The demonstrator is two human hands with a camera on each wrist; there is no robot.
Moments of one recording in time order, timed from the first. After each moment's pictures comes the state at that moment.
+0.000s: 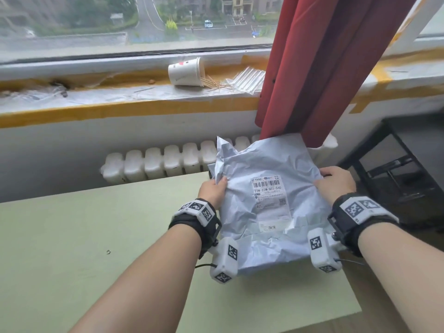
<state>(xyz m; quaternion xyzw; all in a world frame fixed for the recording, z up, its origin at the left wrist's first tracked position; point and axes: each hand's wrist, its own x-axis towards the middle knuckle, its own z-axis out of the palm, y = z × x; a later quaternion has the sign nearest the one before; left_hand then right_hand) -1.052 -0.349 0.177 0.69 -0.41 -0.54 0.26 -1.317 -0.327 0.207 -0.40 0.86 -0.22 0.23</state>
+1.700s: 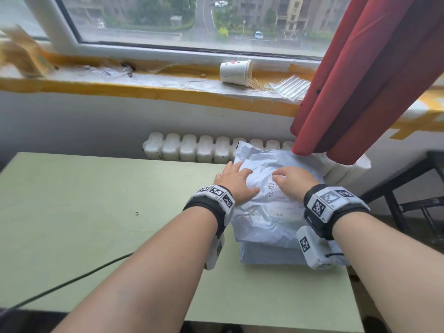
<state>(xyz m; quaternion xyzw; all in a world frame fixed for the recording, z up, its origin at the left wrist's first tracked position) -1.035 -0.319 0.209 0.65 -0.71 -0.27 0.02 -1.200 -0.341 0.241 -0.72 0.65 0.04 0.24</state>
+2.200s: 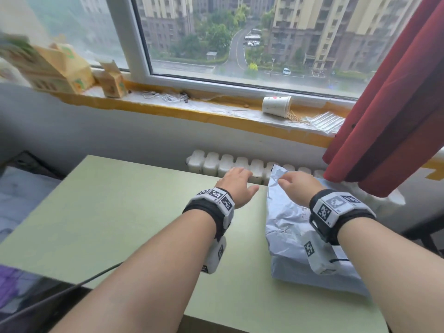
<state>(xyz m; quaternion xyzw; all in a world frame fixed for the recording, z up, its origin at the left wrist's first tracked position) -0.948 -0.279 0.268 0.69 -0.68 -0.23 0.11 -1.122 -0.325 0.287 -0.77 0.60 0.00 0.20</state>
